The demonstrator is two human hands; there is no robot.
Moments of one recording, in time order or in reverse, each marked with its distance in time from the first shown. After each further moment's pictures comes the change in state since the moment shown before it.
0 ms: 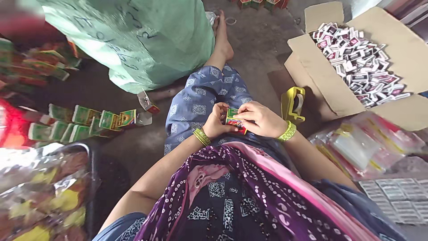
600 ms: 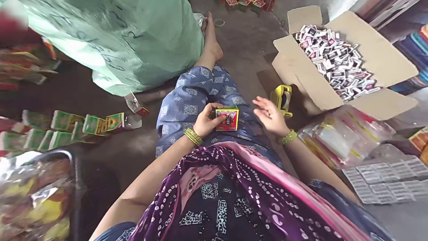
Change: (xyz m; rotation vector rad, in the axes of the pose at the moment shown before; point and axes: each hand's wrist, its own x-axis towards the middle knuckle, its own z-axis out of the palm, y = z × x) left_hand -0.004 0.005 0.000 0.048 0.055 0.009; right_hand -0.079 0.019 0.004 0.286 0.402 0.645
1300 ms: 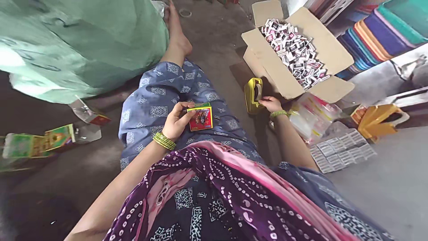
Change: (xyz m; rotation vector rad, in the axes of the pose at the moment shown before) left_hand 0.002 -0.006 -0.005 -0.006 0.018 0.012; right_hand -0.002 0.123 -0.111 -0.169 0.348 0.836
